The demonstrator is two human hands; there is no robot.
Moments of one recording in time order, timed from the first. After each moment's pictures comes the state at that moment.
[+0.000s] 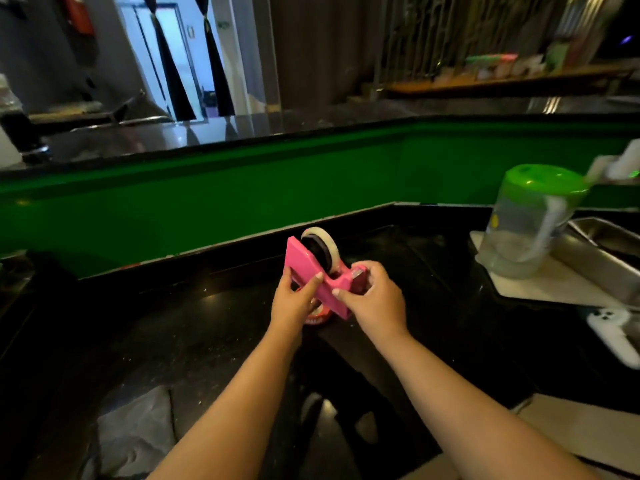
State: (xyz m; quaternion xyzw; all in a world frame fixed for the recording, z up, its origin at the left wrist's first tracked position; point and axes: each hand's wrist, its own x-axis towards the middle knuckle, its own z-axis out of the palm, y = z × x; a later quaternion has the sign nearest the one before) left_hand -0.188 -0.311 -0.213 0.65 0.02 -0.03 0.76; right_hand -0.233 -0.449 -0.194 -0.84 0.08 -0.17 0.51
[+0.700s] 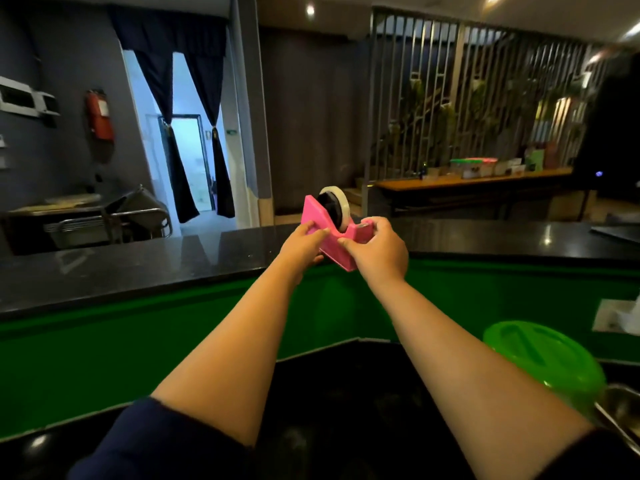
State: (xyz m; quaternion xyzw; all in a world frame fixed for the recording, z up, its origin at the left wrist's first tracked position) left_hand 0.121 -0.526 0.019 0.73 -0.07 0.01 0.68; right_hand 0.062 -0.651 0.016 -0.83 0.08 -0.32 0.44
